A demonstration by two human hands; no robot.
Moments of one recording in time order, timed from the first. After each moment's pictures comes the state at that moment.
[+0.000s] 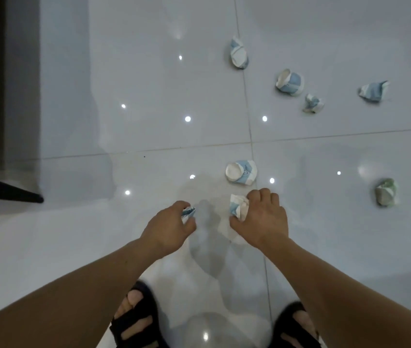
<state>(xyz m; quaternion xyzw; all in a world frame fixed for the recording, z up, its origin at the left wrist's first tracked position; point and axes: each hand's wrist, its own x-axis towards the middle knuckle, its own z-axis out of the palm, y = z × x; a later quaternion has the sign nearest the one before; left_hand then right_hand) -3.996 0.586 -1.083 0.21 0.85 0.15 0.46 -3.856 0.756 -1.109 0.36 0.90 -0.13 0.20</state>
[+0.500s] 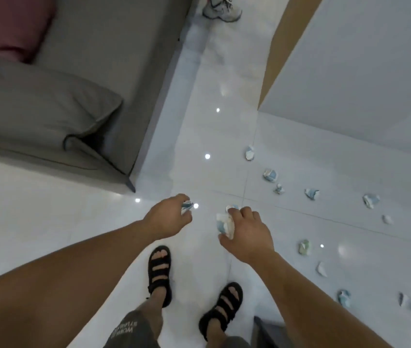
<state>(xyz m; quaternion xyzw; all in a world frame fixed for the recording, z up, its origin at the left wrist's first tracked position) -4.021 0.519 -0.636 0.16 0.89 0.21 0.37 -3.895 0.708 -0.637 0.14 0.96 -0.14 0.21</state>
